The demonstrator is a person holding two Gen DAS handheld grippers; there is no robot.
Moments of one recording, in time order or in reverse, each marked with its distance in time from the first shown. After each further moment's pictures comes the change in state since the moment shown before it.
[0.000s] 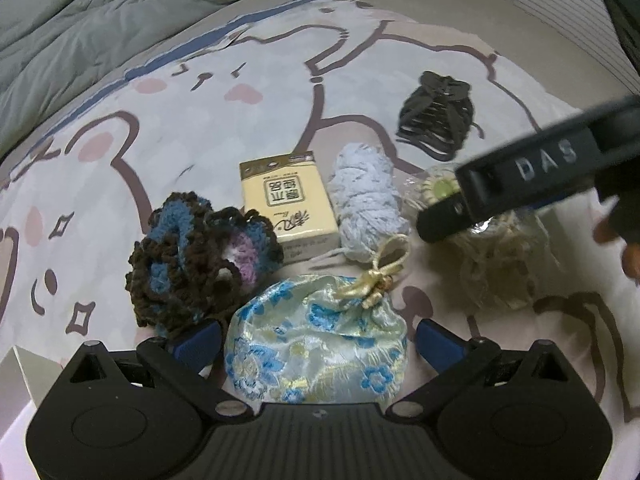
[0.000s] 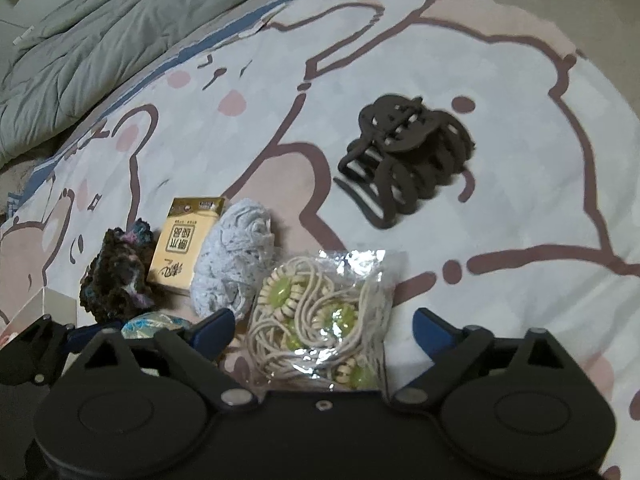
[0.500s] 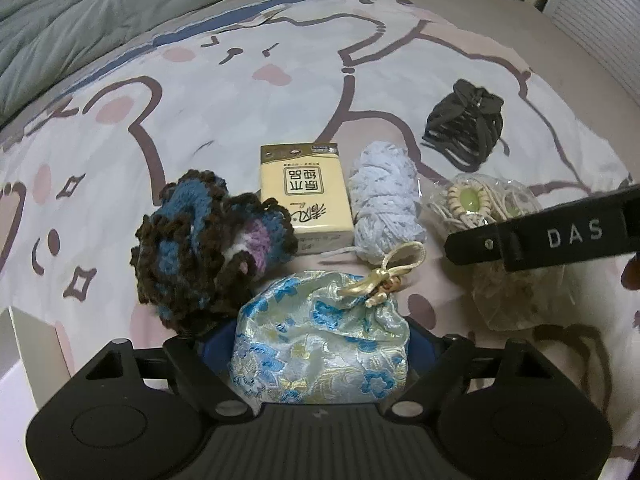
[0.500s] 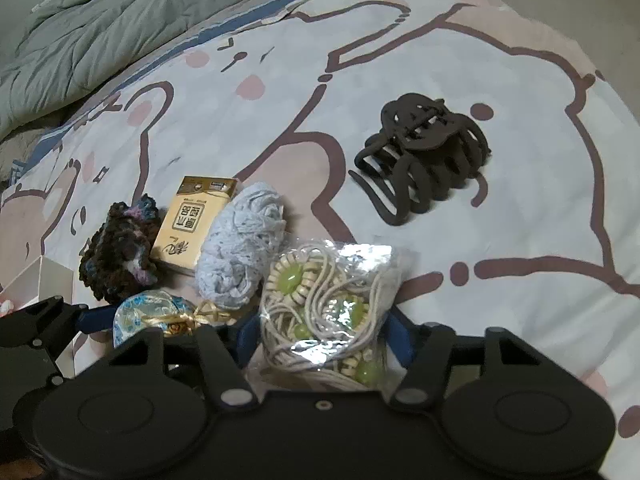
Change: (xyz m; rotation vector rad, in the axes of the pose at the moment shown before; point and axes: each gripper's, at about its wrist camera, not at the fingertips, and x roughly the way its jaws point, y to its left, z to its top) left arm -0.002 0.004 0.004 -0.134 0.041 0.001; right arm -0.003 0.009 -0.004 -0.100 0.004 -0.016
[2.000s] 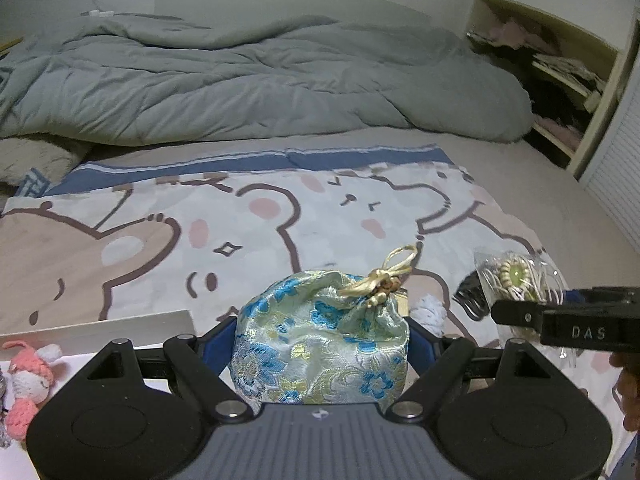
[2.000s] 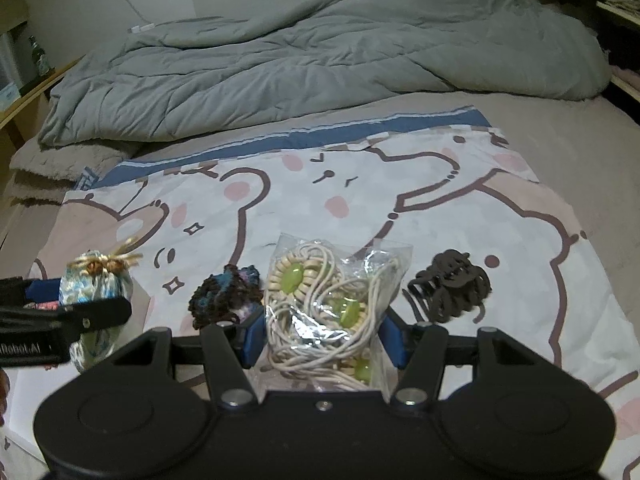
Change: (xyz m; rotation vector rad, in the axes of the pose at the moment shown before) left arm -0.158 0.065 -0.035 -0.297 -0.366 0.081; right arm -0.107 0.063 -0.011 -0.233 -0.305 0.018
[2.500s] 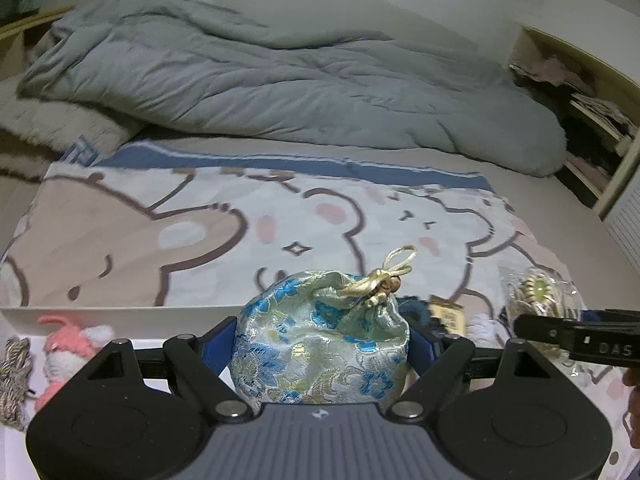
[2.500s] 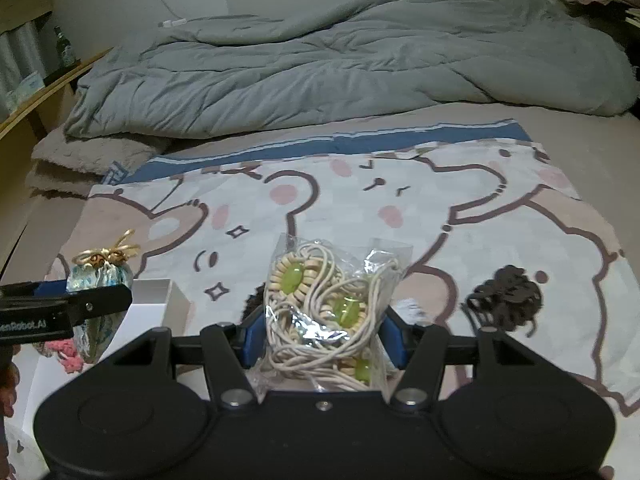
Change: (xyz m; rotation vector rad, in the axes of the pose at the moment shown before) left arm -0.009 0.076 -0.009 -0.121 -0.029 0.039; right arm 0.011 0.051 0.005 -0.036 -0.012 0.060
